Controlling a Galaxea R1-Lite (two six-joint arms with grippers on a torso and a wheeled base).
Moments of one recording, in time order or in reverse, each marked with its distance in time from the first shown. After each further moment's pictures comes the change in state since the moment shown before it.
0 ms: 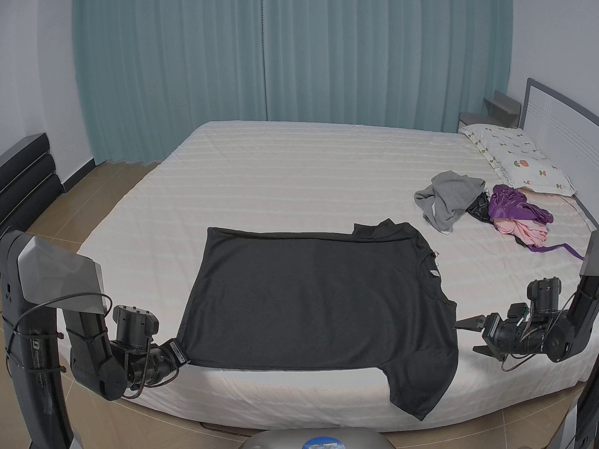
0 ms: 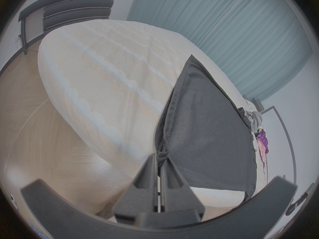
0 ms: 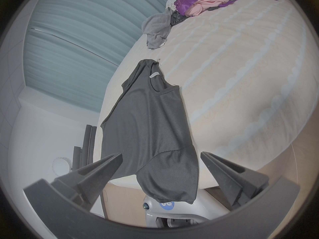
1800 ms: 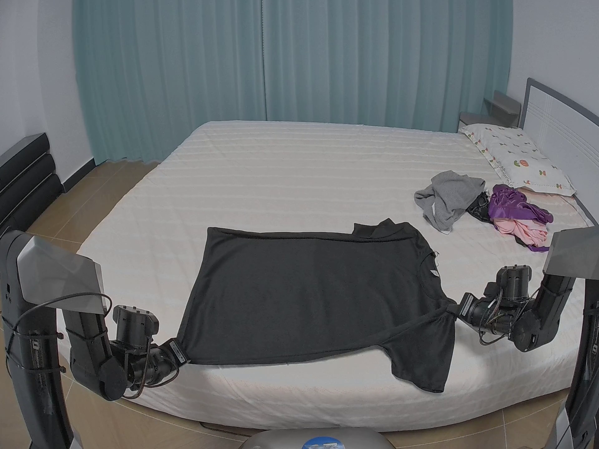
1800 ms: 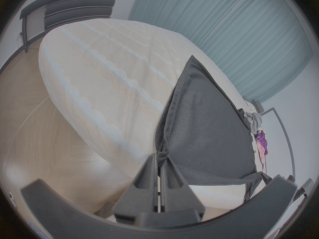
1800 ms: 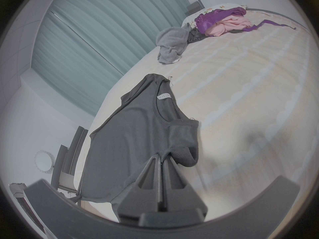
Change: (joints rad) left arm -0.003 -0.003 0.002 0.000 0.000 -0.016; right arm 0.095 0.223 -0.262 -0.136 -0.211 -0.041
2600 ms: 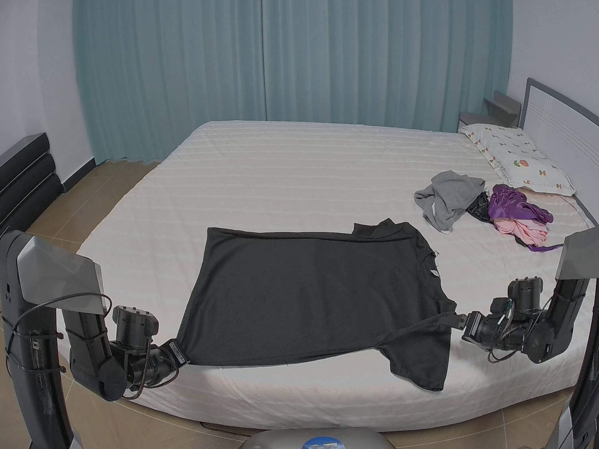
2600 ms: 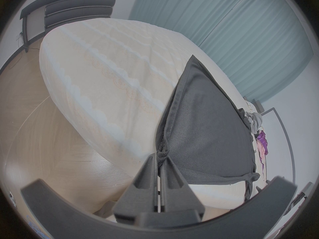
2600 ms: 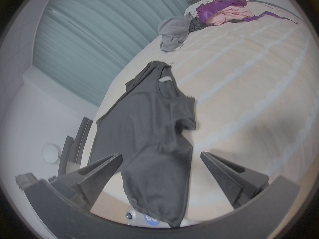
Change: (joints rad) left arm 0.001 0.000 0.005 0.000 0.000 -0.001; right arm -0.020 -0.072 0.161 0.007 0.123 -0.054
